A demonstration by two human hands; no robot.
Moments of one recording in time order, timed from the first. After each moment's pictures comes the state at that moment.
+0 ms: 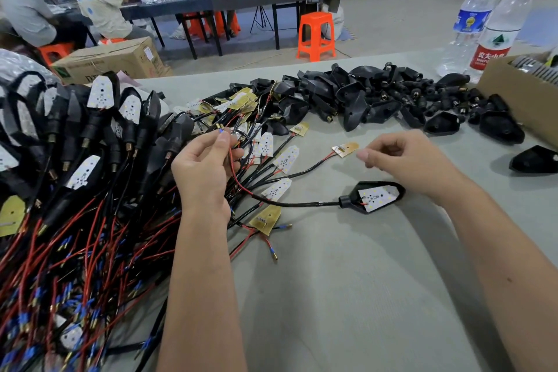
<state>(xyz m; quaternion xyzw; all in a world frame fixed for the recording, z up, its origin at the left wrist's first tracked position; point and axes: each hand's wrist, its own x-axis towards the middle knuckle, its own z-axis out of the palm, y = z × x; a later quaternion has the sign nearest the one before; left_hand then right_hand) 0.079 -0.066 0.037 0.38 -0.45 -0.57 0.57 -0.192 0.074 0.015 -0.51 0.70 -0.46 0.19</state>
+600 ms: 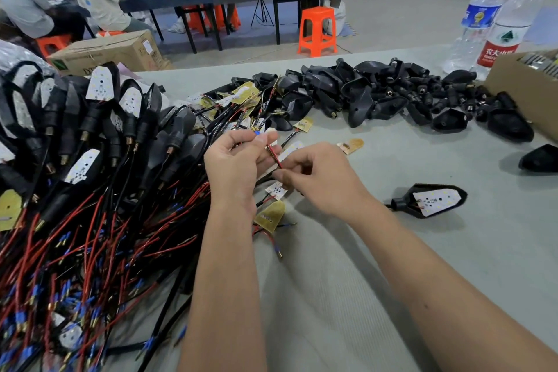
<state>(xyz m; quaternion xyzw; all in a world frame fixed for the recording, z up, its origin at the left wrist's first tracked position) 0.056 -0.052 0.036 0.35 -0.44 -0.65 0.51 -0.072 0.014 0.013 -0.59 0.65 -0.45 0.19</state>
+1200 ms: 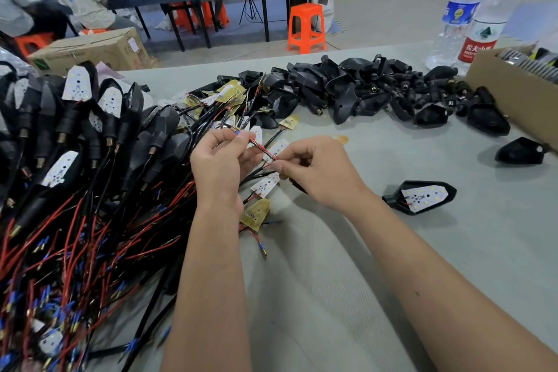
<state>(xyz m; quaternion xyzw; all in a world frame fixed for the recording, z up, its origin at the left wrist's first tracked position) 0.053 -0.053 0.033 0.36 -0.43 -0.65 0.52 -0.086 0.025 0.014 -0.54 0.64 -0.50 0.22</state>
